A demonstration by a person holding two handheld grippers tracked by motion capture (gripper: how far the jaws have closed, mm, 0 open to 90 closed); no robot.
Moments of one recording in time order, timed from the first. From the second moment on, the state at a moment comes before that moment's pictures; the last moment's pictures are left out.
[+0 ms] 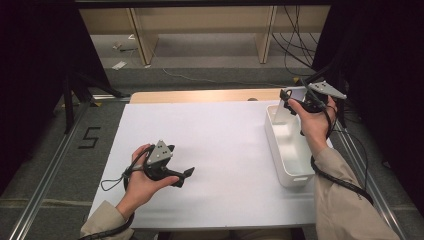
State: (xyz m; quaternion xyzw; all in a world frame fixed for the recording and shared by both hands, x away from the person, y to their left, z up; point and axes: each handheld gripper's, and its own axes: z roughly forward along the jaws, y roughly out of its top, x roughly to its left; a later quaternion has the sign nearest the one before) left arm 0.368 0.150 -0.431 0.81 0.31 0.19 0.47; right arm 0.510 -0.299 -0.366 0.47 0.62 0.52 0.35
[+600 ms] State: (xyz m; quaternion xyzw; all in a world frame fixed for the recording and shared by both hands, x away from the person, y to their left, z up) left arm 0.368 0.150 -0.431 0.80 0.31 0.19 0.47; right arm 0.514 -0.298 -0.368 0.47 0.62 0.52 0.35
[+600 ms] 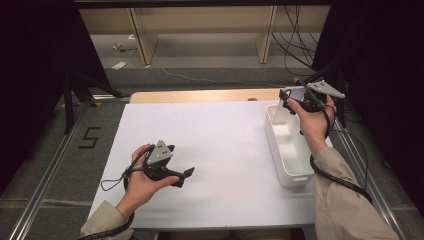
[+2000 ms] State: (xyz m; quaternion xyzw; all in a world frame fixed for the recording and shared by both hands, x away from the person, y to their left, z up) left arm 0.368 0.149 -0.432 0.80 0.31 0.19 0.47; right arm 0.523 -0.294 -0.375 0.48 0.65 0.48 0.34
